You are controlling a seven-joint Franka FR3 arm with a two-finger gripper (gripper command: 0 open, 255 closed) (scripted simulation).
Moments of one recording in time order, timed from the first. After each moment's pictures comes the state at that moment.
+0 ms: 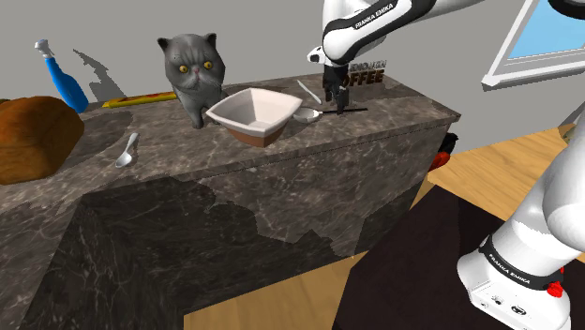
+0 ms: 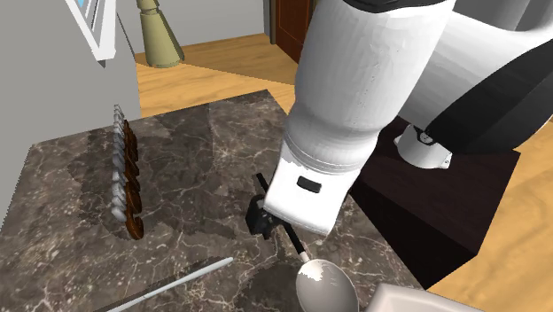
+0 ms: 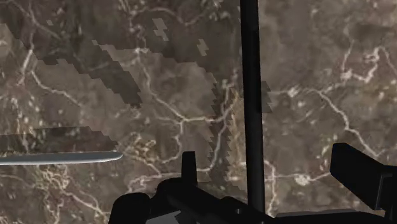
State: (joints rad) arm 0.10 0.20 -0.15 -1.90 -0.13 2.15 -1.16
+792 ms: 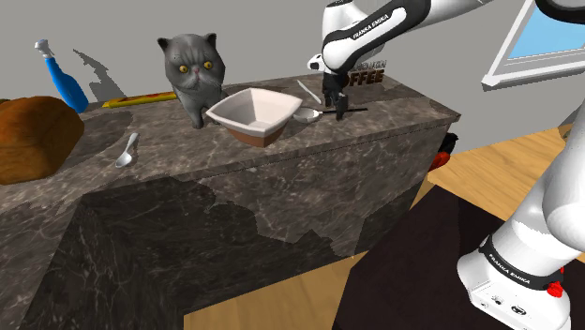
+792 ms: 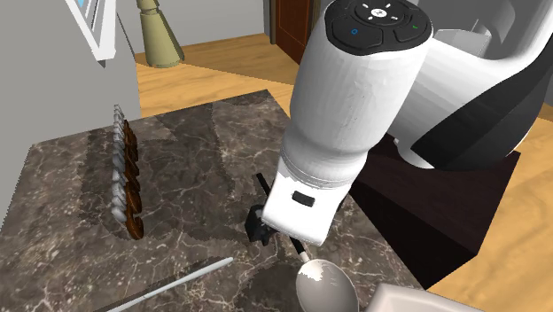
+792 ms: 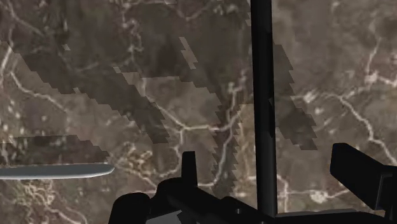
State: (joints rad) arm 0.10 0.23 -0.15 -1.92 -0.13 2.20 -1.16
